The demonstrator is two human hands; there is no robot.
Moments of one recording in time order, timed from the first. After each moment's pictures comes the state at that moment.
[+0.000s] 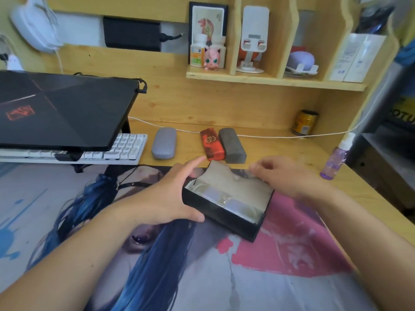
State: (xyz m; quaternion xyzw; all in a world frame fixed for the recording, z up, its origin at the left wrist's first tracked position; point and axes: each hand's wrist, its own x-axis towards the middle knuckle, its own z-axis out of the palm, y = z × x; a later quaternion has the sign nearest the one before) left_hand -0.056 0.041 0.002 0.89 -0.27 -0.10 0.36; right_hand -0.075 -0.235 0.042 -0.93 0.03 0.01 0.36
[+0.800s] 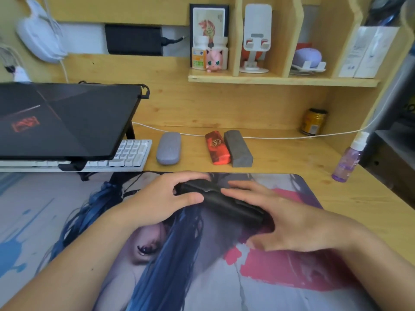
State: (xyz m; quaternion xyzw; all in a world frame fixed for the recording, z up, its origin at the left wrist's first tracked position) left_hand -0.044 0.054 0.003 0.87 -0.27 -0.03 0.41; right_hand -0.114 -0.225 0.026 -0.90 -0.27 0.13 0.30
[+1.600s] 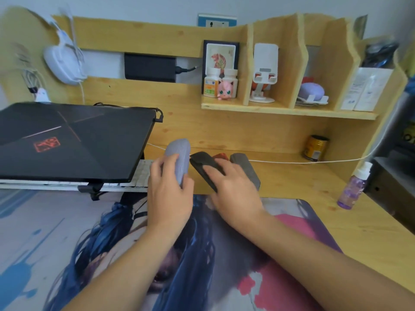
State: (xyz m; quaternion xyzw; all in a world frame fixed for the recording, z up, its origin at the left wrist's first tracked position) left_hand -0.018 0.031 0.000 0.84 -0.04 0.33 0.44; right_hand -0.019 -0.125 0.011 -0.95 -0.16 -0.26 0.10
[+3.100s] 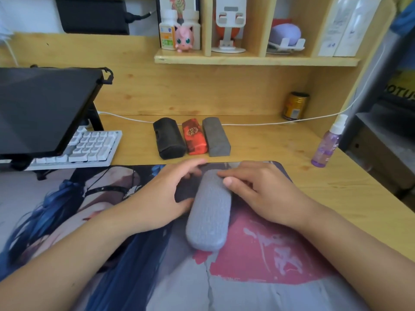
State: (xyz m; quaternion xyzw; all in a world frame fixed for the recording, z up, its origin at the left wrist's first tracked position) left_hand -0.046 0.005 -0.011 0.88 -0.33 -0.01 0.35; right_hand -0.086 -0.242 0.004 -0.93 -0.21 -0.15 0.25
